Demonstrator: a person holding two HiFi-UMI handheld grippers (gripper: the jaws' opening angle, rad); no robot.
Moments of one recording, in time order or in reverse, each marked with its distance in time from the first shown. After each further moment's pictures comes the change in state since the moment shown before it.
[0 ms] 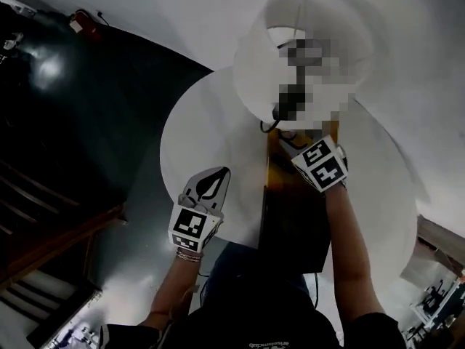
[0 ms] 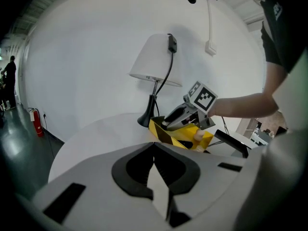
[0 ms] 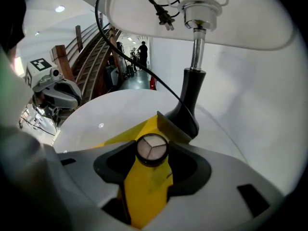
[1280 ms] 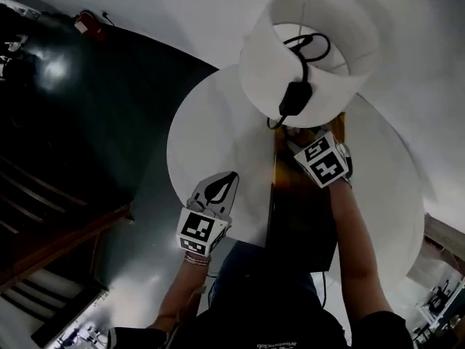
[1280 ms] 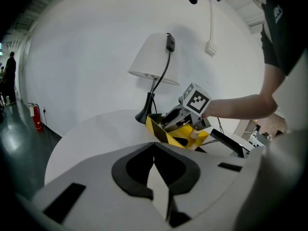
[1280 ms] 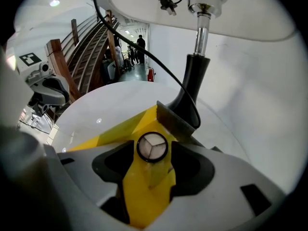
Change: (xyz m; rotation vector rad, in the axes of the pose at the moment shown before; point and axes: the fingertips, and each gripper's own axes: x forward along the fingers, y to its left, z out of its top) left arm -0.008 -0.005 -0.018 -0.046 0.019 -0.001; right arm 0.017 0.005 -0.013 0.018 0.073 -0.021
